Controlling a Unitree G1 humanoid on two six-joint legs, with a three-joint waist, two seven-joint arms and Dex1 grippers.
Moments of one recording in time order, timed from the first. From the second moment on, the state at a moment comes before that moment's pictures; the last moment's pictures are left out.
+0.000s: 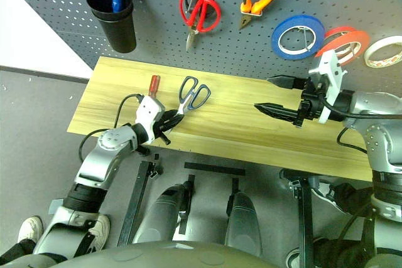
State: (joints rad) left arm -0.33 0.34 -0.11 -0.01 -0.17 0.29 -0.65; right arm -0.41 -0.88 -0.26 -0.14 0.64 0.61 1.13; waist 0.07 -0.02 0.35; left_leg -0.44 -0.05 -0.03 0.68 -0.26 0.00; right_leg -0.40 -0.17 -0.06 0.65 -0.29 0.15
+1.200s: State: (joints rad) left arm -0.66 0.23 -0.04 0.34 -0.21 -0.12 -0.74; right arm -0.43 -0.89 -0.40 -0.25 0.85 0.71 1.00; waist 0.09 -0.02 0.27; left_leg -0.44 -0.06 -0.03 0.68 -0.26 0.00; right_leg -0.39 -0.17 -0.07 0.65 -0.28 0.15
